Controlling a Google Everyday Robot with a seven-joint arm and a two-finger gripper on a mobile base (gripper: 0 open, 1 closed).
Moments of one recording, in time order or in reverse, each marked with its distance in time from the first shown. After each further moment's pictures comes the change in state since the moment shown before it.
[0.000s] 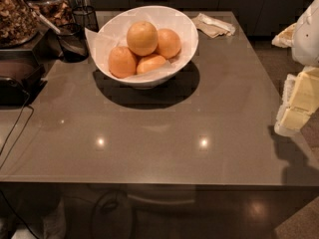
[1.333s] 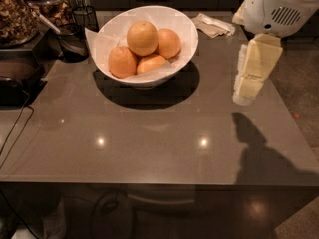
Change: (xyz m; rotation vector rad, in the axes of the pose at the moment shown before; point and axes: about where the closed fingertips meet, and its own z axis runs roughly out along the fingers) arm -0.077 -0.028 -0.002 -0.015 -0.016 -0.079
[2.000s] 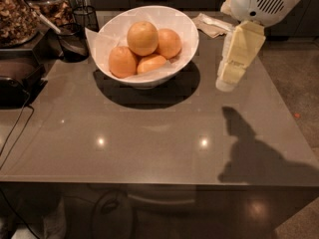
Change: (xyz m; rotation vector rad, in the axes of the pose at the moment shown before) arm -0.026 -0.019 -0.001 0.020 -0.088 0.016
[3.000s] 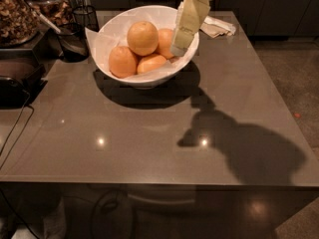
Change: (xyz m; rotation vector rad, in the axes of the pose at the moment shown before) arm -0.084 -0.064 0.027 -0.018 -0.099 -0.005
